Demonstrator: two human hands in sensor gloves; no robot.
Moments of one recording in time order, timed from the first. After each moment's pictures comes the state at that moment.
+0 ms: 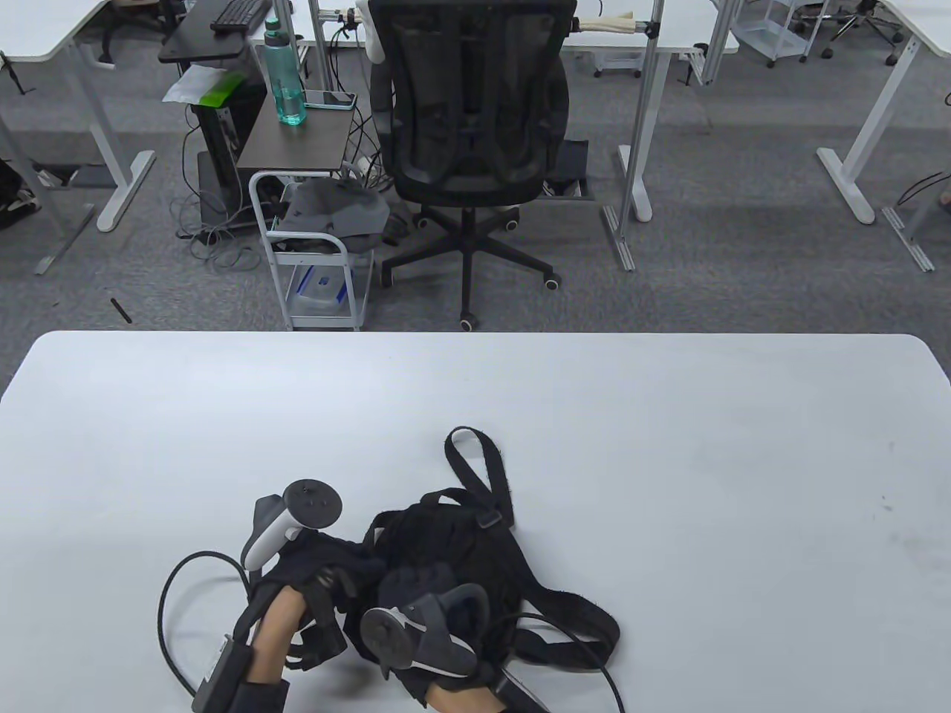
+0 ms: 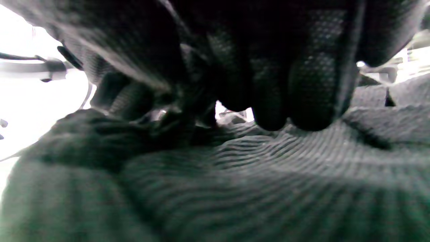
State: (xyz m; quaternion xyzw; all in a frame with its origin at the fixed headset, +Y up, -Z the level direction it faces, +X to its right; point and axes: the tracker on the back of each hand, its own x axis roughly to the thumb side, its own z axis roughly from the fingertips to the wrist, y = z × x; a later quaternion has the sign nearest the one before) left_hand -0.242 -0.774 -0.378 -0.33 -0.01 0.31 0.89; right_hand -0.084 -0.769 -0.288 0.27 -0.14 0.95 0.11
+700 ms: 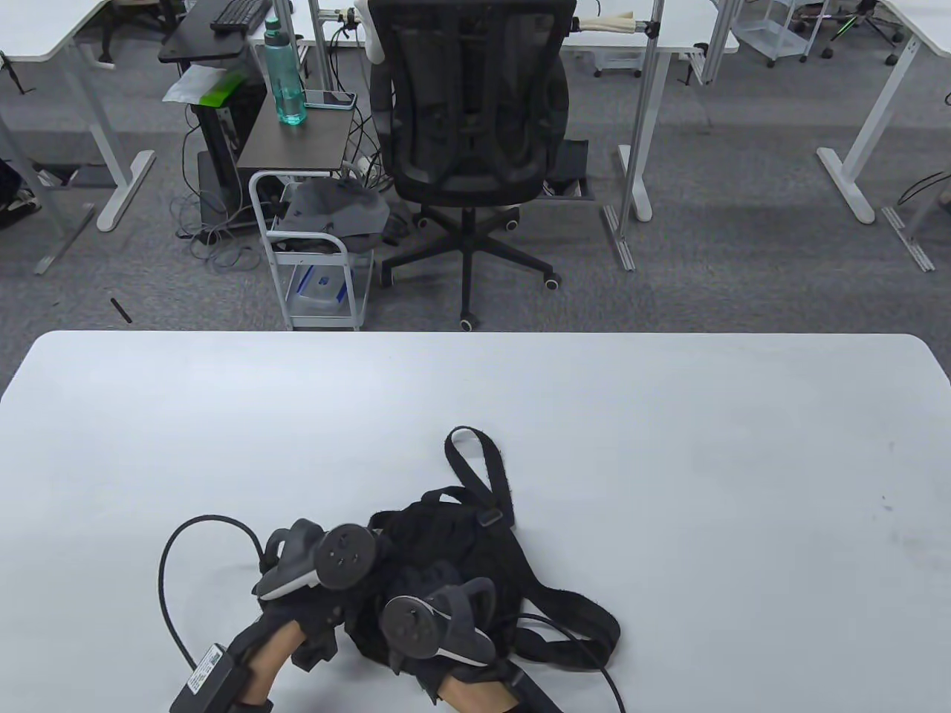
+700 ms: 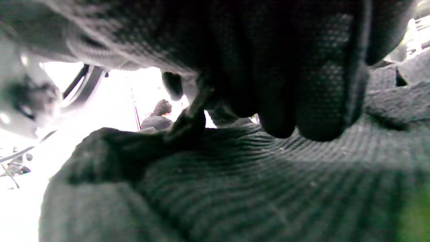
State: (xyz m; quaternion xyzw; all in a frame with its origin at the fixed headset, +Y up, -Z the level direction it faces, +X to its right) left_hand -0.206 -0.744 -0.341 0.00 -0.25 0.05 0.97; right_hand -0.069 -0.765 -0.296 0.29 -0.12 0.93 0.19
